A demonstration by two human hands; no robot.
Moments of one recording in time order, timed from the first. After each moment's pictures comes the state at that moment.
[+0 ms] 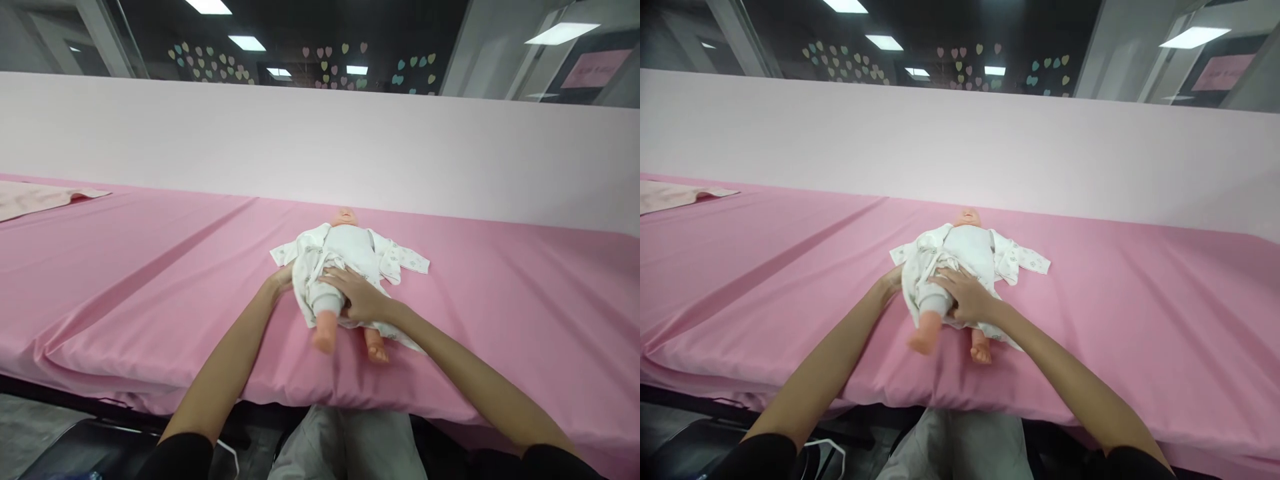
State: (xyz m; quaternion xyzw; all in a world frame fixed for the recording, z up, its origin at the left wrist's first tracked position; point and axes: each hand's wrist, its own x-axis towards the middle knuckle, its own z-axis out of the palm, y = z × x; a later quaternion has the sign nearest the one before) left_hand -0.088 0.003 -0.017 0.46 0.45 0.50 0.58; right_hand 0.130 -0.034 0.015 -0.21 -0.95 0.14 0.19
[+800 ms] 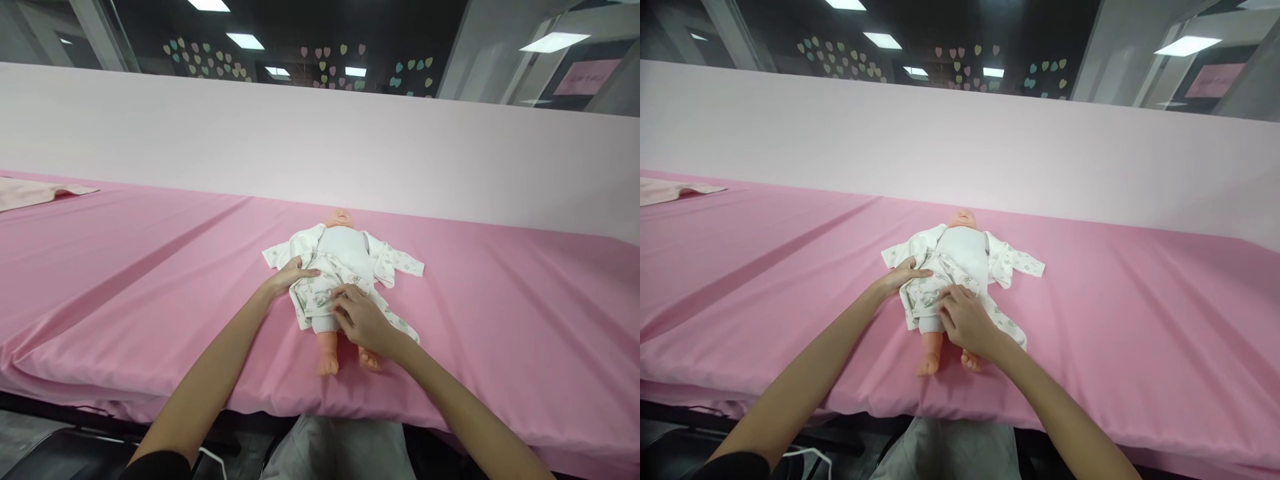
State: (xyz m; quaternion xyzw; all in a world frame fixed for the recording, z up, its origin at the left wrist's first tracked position) left_hand -0.074 -0.001 -0.008 0.51 0.46 0.47 0.55; right_hand 0.145 -0.074 0.006 -0.27 -0.91 0.11 0.30
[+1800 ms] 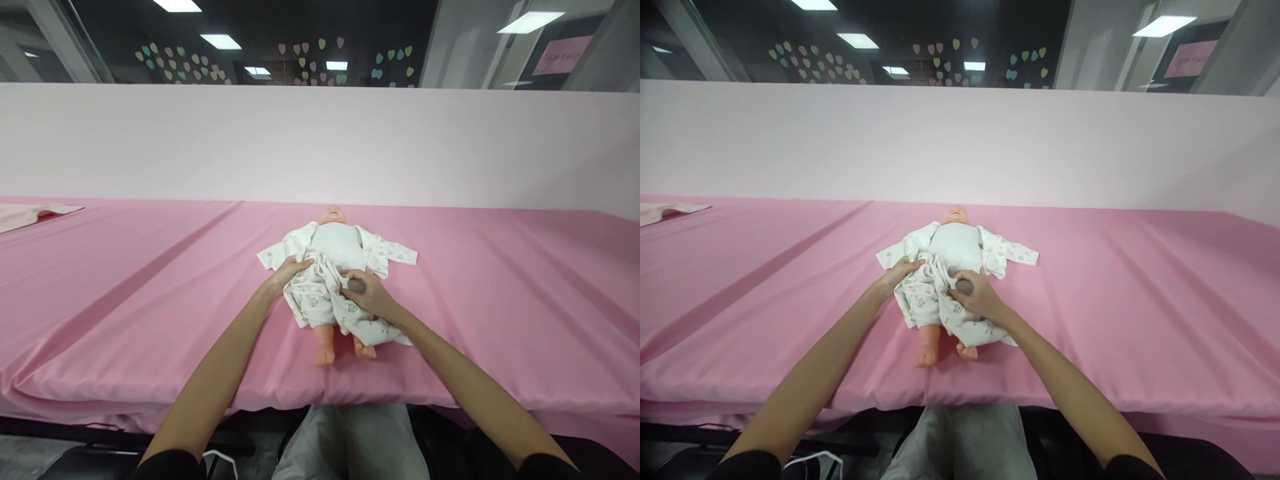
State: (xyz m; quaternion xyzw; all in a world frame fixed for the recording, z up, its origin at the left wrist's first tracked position) left_hand -0.070 0.004 -0.009 0.48 0.43 0.47 0.61; right_hand 0.162 -0.032 -0.011 -0.34 -0.79 0.31 0.41
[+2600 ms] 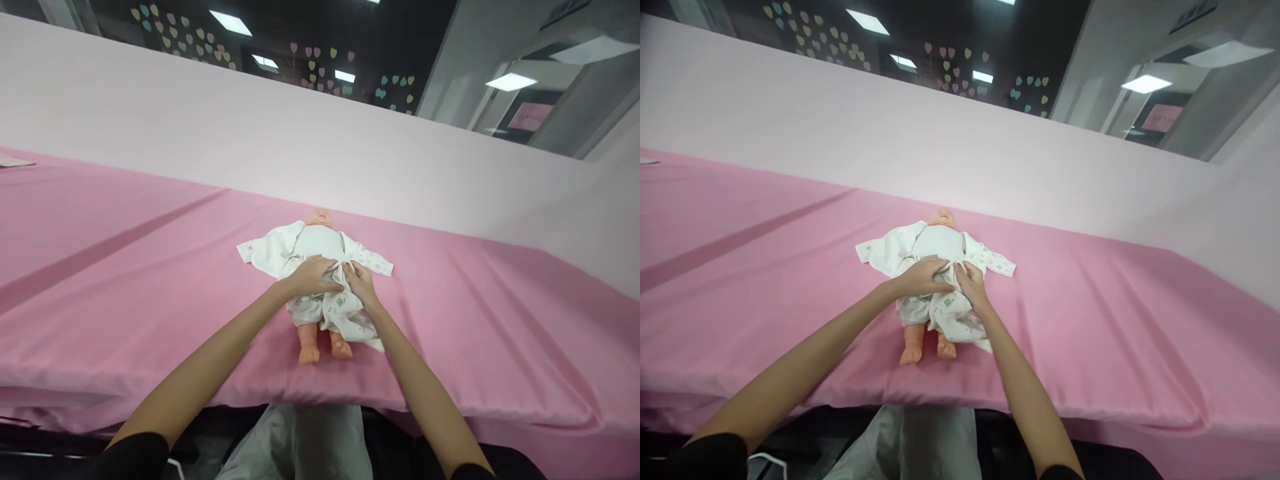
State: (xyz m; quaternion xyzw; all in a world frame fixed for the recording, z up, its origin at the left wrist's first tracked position) left_hand 0.018 -0.016 0.029 0.79 0.36 0.41 0.27; right_hand 0.181 -0.002 -0.006 -0.40 -0.63 0.41 0.52
